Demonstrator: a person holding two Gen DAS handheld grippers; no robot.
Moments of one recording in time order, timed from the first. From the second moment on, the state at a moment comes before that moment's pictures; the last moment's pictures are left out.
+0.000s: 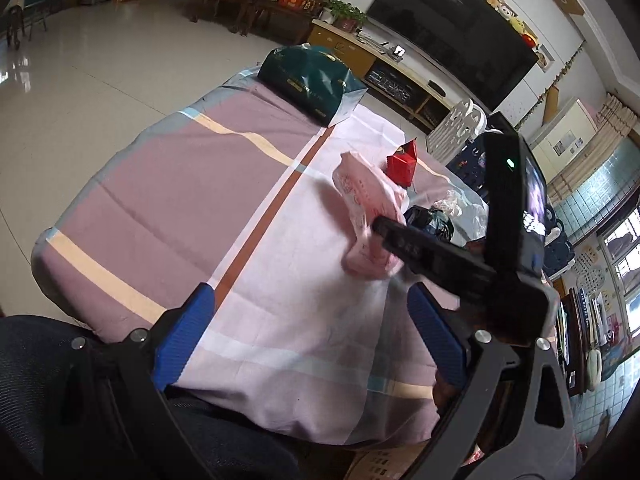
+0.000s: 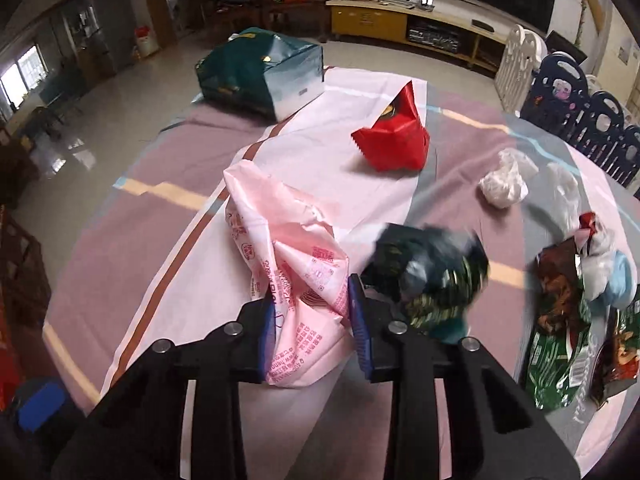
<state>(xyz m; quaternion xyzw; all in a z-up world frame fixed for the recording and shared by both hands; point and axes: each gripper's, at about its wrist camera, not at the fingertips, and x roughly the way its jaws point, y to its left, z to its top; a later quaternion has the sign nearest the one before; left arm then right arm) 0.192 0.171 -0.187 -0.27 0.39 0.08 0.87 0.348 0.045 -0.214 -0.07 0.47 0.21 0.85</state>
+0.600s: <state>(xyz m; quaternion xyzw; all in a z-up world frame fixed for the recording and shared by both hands) 0.193 0.181 -0.193 -0.30 0.40 0.10 0.86 0.254 -0.071 -0.182 0.16 0.46 0.29 0.83</state>
